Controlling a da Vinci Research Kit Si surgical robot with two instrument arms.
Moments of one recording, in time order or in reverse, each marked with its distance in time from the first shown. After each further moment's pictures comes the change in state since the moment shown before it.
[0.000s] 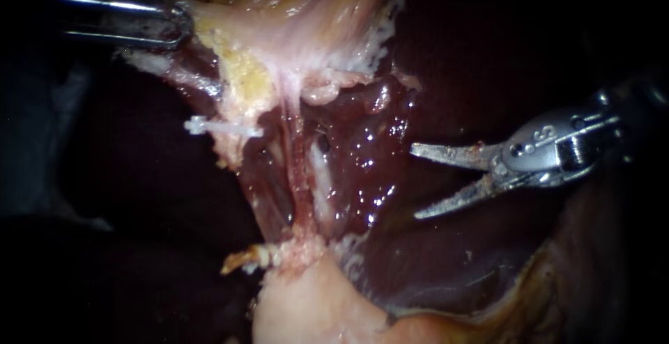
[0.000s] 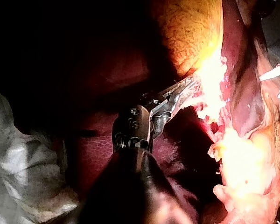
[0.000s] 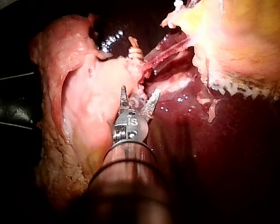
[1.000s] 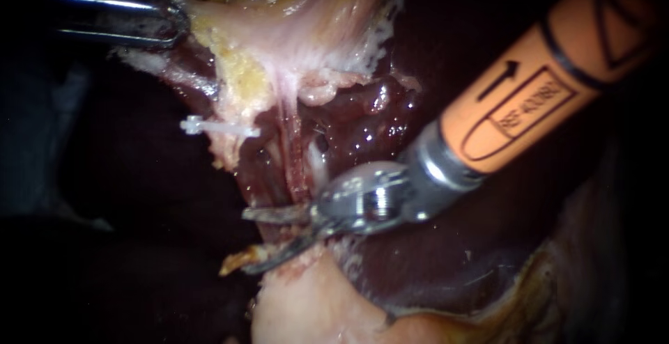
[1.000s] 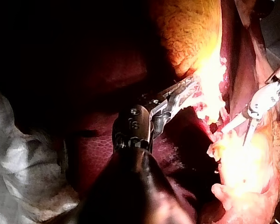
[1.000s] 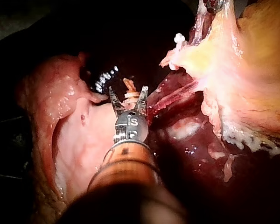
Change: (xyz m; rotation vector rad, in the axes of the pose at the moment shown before) right arm 0.004 -0.004 0.014 0.120 0.079 0.036; left arm 0.001 0.001 -0.002 -0.006 -0.004 -0.006
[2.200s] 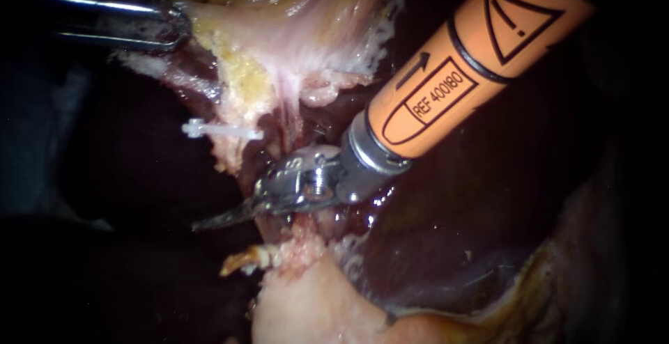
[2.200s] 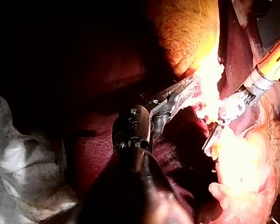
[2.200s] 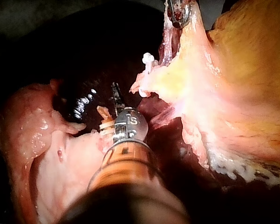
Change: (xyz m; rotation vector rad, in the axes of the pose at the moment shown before) right arm 0.000 0.003 0.011 0.419 -0.034 0.126; left arm 0.000 0.001 0.000 0.002 0.001 -0.002
